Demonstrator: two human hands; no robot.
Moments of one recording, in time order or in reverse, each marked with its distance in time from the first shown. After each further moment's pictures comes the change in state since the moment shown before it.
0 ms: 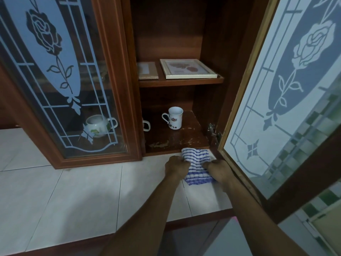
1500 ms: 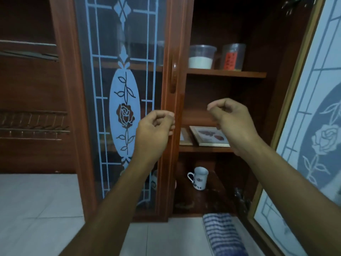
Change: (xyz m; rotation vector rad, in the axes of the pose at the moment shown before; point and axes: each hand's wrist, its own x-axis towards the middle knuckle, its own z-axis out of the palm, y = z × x) left_hand -0.094 0.134 -0.273 -0.642 0.402 0.805; right_hand -0.162 -0.292 -0.017 0.261 0.106 -0.977
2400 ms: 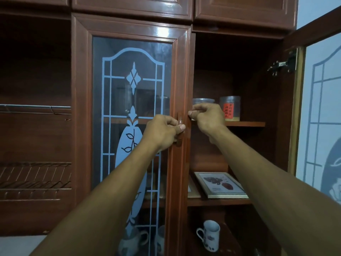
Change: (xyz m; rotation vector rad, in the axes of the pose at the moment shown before) left_hand 0.127 0.064 0.005 0.376 -0.244 0.118; right_hand 0.132 -0.063 0.064 -0.045 0.106 -0.166
